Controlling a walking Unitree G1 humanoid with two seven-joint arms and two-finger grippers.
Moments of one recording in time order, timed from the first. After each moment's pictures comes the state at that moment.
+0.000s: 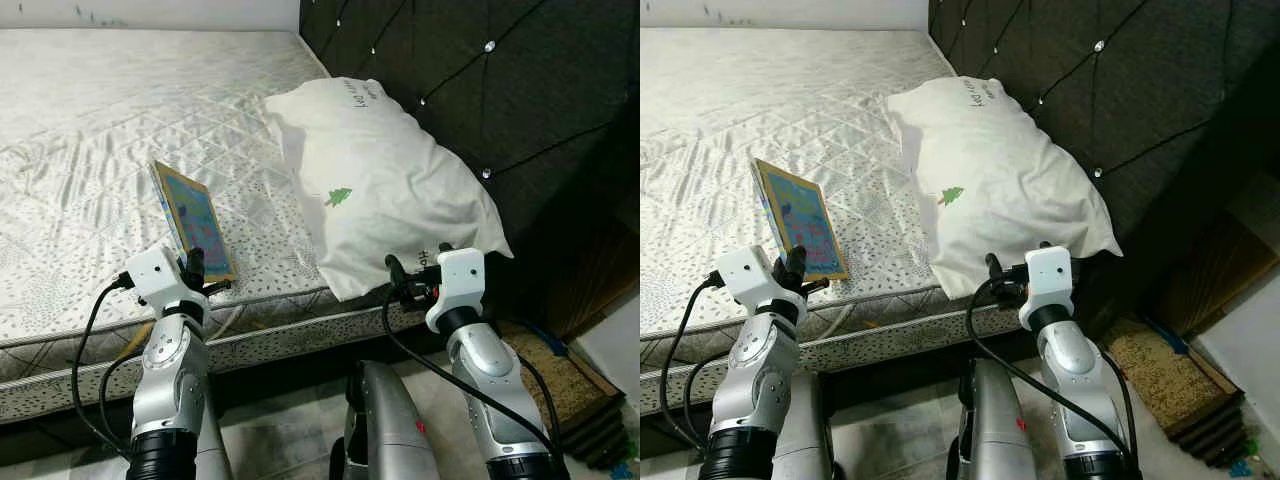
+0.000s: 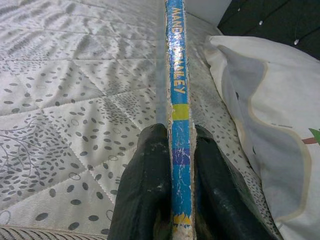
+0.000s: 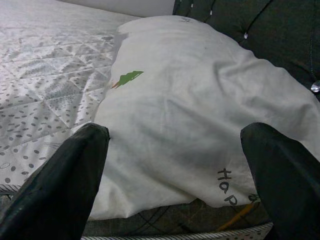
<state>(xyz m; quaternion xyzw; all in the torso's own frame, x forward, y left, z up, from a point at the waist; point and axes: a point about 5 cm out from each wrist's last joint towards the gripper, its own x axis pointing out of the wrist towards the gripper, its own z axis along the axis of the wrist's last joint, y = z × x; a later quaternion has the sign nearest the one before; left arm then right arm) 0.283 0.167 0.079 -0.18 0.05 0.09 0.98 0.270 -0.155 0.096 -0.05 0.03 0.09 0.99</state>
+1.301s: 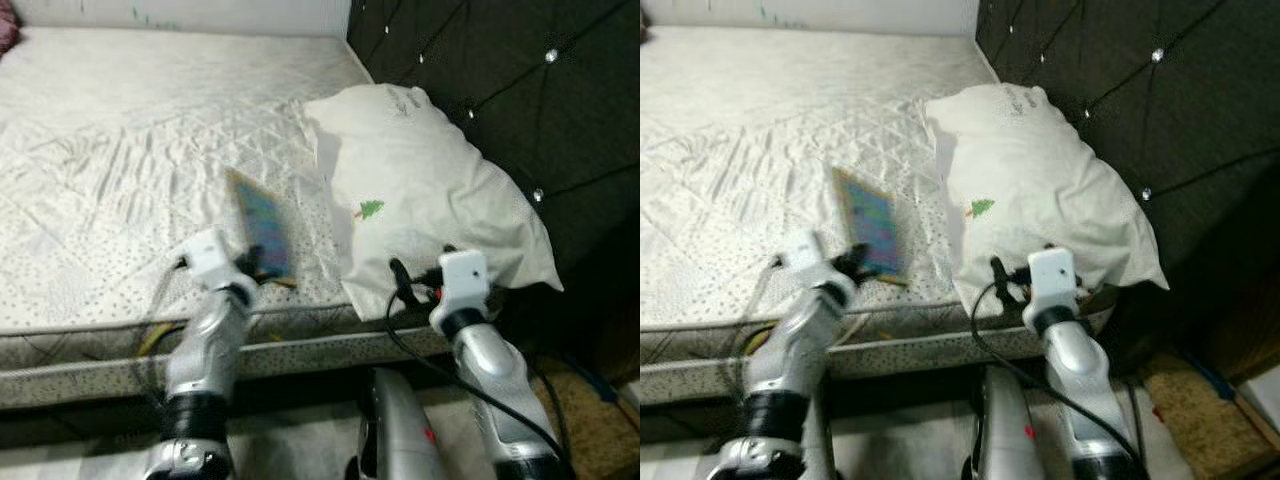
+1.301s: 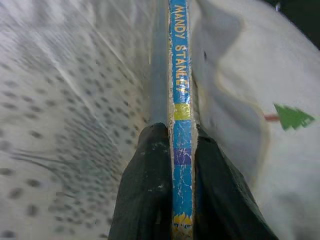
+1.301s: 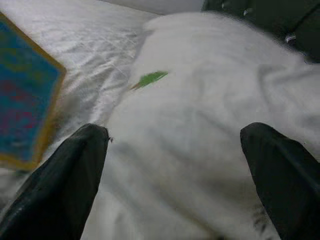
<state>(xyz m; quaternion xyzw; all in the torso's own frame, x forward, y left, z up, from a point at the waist) 0.313 0.106 0.080 -0.27 0.17 -0.03 0.95 0.261 -0.165 0.094 -0.06 0.05 0.11 0.99</state>
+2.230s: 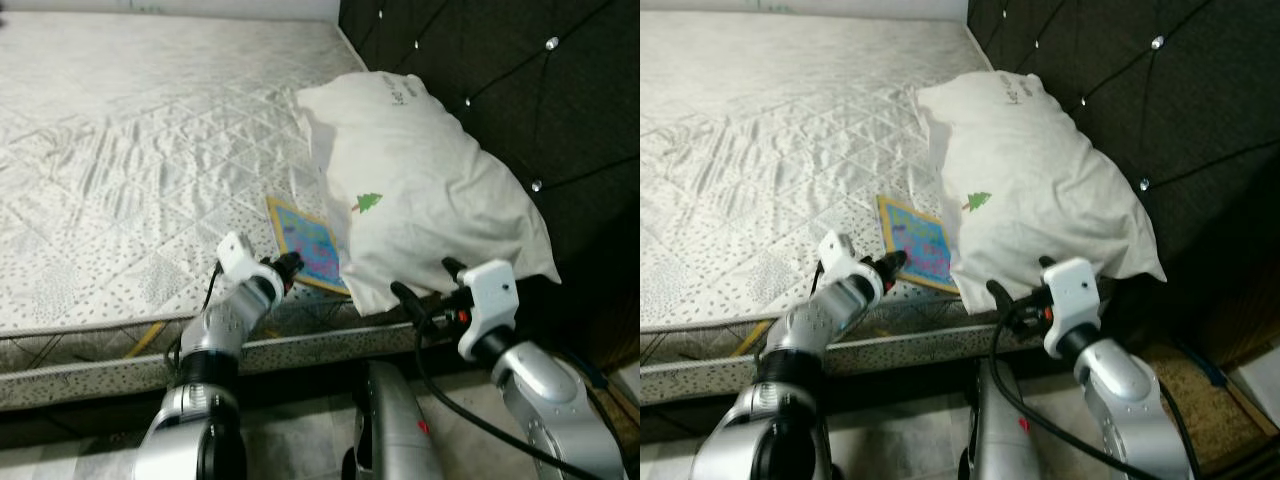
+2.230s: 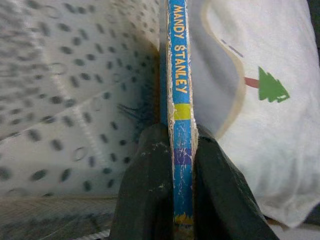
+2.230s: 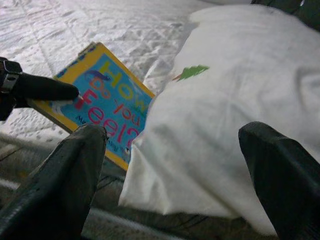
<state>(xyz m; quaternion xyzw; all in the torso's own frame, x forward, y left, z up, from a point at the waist) 0.334 0.081 0.072 -0.43 0.28 -0.09 0.85 0.232 -0.174 0.126 -0.06 0.06 0.20 0.98</state>
